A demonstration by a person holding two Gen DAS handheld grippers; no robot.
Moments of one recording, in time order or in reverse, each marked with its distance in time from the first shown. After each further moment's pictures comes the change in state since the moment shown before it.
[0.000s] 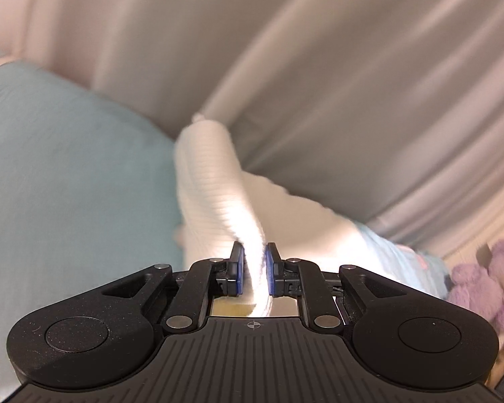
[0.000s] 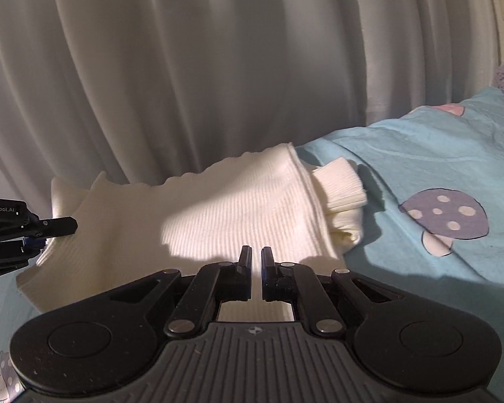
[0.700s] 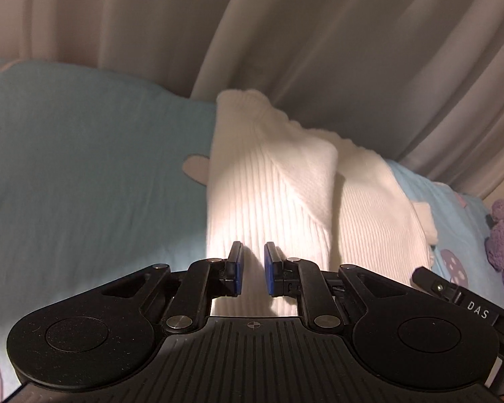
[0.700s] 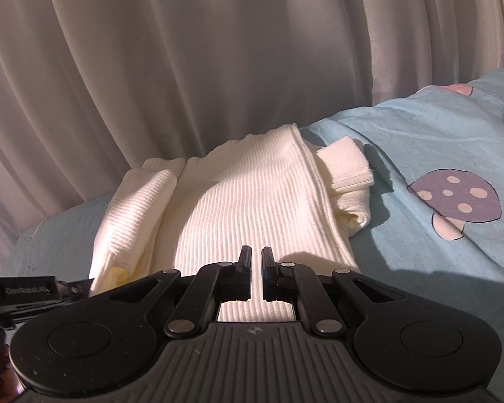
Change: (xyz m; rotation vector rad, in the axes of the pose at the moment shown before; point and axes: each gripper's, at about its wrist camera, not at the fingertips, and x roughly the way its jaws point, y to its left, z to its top) left arm 0.031 -0.030 -0.059 0.085 0.101 0.141; right arm 0.013 0.001 -0.006 -0.006 0.062 0.048
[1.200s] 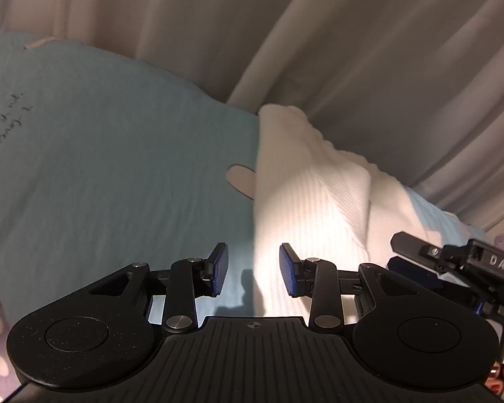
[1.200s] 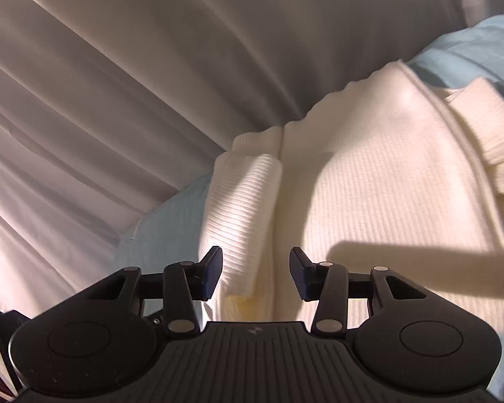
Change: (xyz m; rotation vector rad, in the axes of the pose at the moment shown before) left arm -0.021 0.045 0.010 -0.111 -0.046 0.050; right arm 0.070 0.021 0.045 0.204 0.256 0.411
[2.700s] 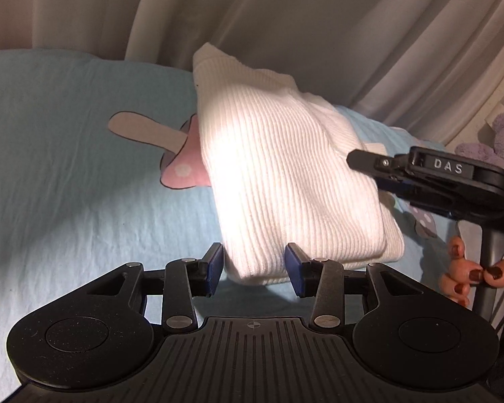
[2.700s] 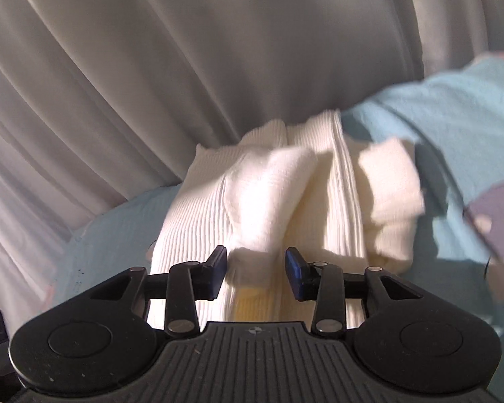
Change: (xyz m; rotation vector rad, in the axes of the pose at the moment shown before) left arm 0.019 -0.072 -0.037 0.232 0.155 -0.163; right arm -0.054 -0.046 0.004 -0.083 -0.062 -0.135
